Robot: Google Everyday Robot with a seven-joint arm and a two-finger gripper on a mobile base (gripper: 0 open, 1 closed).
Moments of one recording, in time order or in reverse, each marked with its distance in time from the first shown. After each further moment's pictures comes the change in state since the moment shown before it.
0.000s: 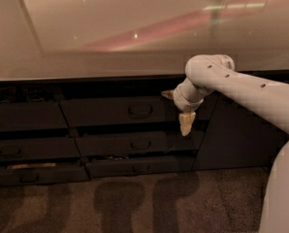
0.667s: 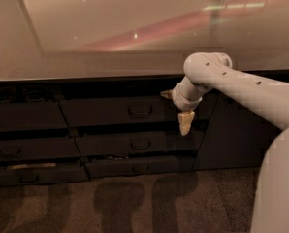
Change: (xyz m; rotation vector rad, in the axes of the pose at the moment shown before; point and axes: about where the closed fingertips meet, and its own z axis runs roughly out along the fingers) arm 0.000 -0.001 0.005 -0.031 -0.012 0.005
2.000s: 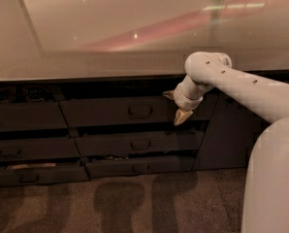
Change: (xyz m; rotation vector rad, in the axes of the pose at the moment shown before) arm 0.012 0.003 0.012 -0.051 -0.019 0.046
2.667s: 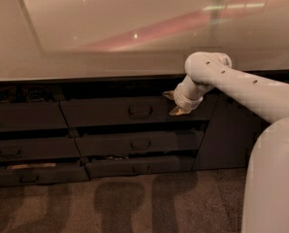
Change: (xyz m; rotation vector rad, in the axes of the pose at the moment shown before) arm 0.000 0.000 0.000 0.000 0.000 0.000
